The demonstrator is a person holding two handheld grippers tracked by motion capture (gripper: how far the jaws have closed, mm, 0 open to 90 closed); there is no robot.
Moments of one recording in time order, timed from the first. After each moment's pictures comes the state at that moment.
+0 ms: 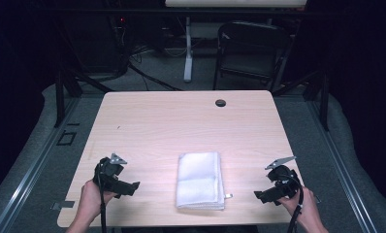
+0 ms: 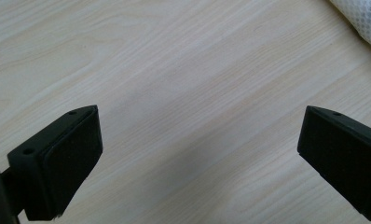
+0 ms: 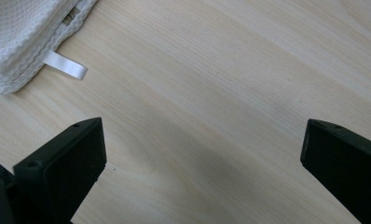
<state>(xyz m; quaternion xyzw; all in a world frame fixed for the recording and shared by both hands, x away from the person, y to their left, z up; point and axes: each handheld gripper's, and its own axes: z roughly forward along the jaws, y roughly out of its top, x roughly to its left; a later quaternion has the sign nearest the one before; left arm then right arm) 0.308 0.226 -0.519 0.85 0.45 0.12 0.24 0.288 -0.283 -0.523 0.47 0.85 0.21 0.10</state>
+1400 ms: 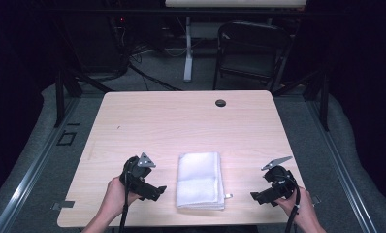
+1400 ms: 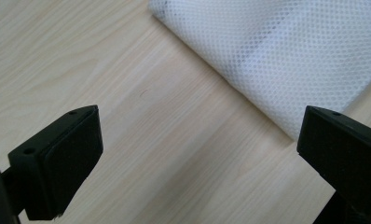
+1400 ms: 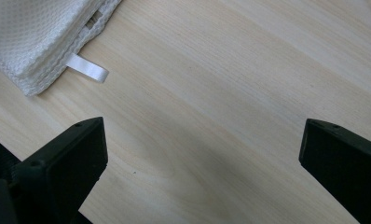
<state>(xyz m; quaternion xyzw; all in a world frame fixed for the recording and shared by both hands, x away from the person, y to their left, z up) 0.298 0.147 -0.497 0.89 0.35 0.10 0.28 0.287 -0.273 -0.522 0.46 0.86 0.22 0.07</state>
